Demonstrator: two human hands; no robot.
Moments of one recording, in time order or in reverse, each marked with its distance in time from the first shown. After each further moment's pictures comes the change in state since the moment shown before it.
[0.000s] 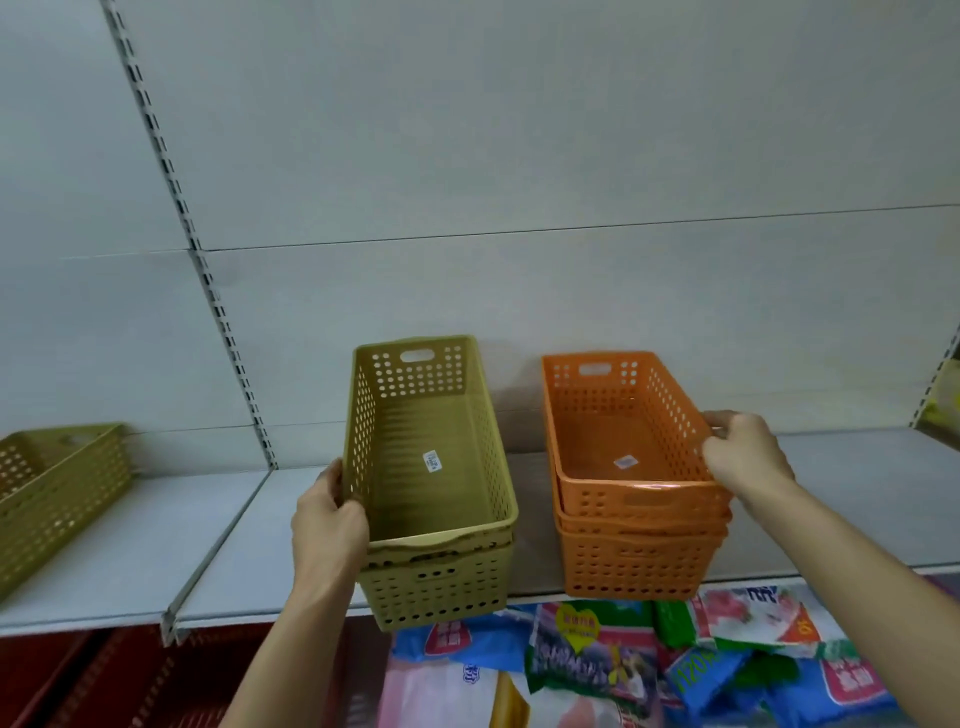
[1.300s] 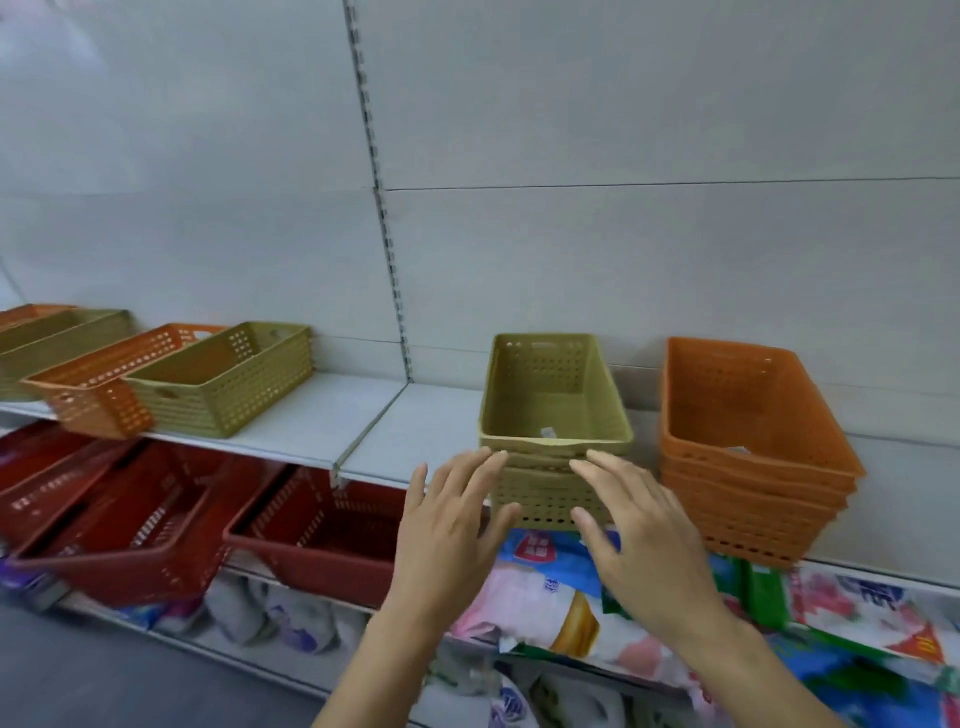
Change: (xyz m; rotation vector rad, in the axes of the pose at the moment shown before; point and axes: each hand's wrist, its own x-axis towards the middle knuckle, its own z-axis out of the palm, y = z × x) left_hand -0.131 -0.026 -0.049 0.799 -0.001 0.632; right_hand -0.211 -0.028 0.078 -0.078 -0.145 -1.006
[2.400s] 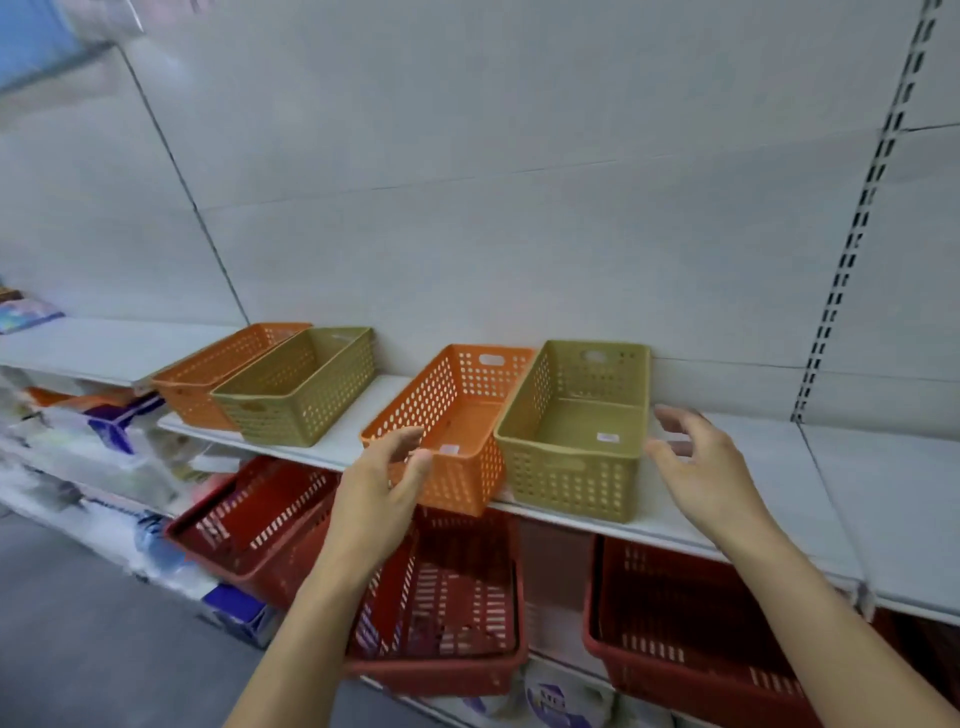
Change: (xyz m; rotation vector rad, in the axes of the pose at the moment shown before) left_hand 0.053 -0.643 -0.230 -0.328 0.051 -0.463; right_hand 0.291 -0.388 0.371 0.530 -0.111 0.512
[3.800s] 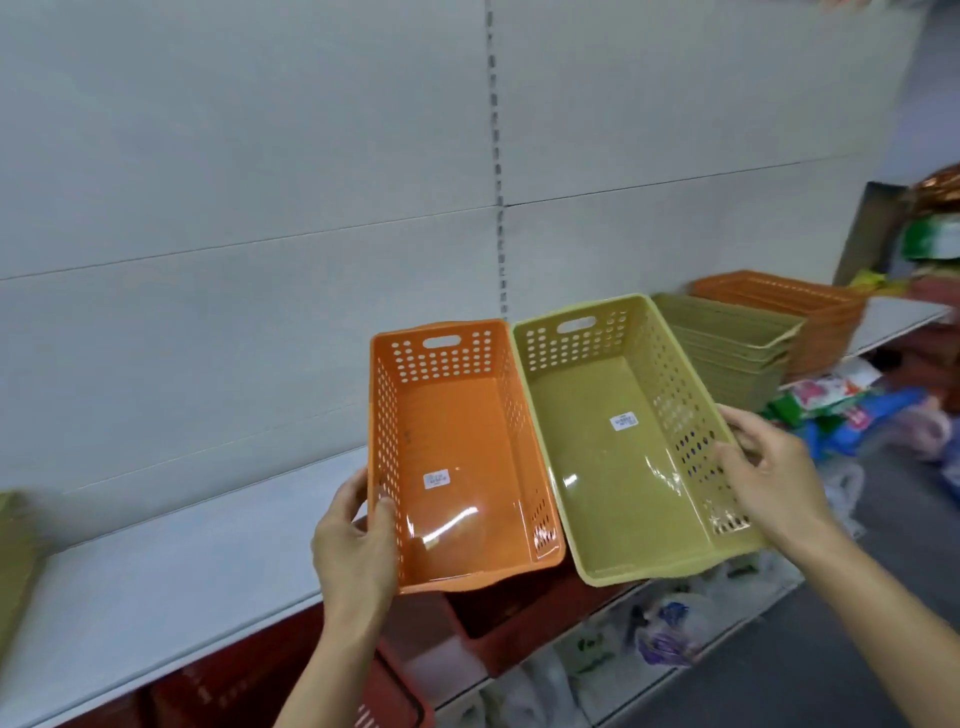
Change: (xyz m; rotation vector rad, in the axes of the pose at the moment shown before) left_hand 0.006 0.030 0.052 -0.702 -0.392 0.029; right_hand -0.202 -0.025 -0.088 -0.114 0.827 0.216
